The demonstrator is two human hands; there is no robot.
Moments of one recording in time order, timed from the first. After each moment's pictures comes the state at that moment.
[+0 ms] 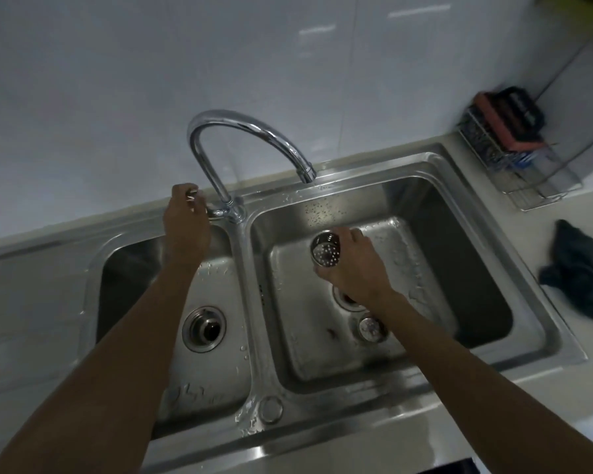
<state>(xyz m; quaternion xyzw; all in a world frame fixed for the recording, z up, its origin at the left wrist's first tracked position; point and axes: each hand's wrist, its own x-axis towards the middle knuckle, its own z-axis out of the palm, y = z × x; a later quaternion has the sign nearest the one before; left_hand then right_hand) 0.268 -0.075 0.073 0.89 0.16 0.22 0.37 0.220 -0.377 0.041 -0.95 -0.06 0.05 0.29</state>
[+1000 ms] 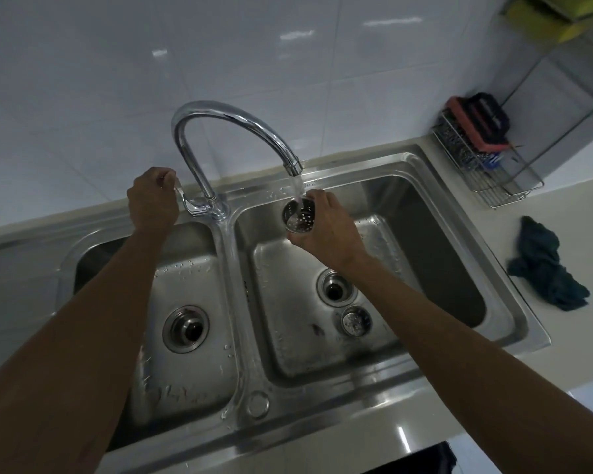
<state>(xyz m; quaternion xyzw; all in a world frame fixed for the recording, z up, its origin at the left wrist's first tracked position) 0.302 -0.042 0.087 0.91 0.18 0.15 0.33 0.251 -0.358 0.078 -0.94 -0.10 -0.05 0.33</state>
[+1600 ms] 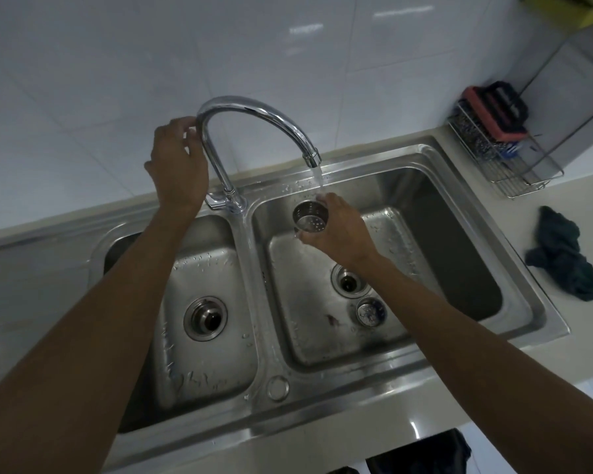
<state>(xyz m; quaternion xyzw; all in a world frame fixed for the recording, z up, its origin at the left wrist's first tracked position) 0.281 -0.089 0.166 0.90 0.13 0.26 0.34 0.237 -0.348 0.076 -0.93 -0.09 -0.01 0.37</state>
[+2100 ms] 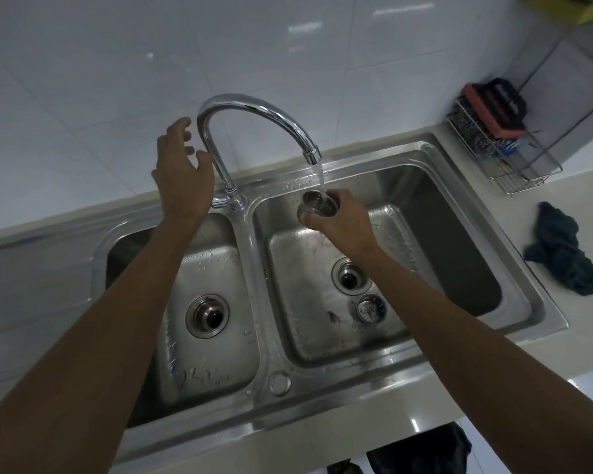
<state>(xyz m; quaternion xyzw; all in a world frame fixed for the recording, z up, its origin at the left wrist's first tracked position) 0.256 -0.096 0.162 0.88 0.09 0.24 0.40 0.237 -0.349 0.086 -0.85 0.05 0.04 0.52</state>
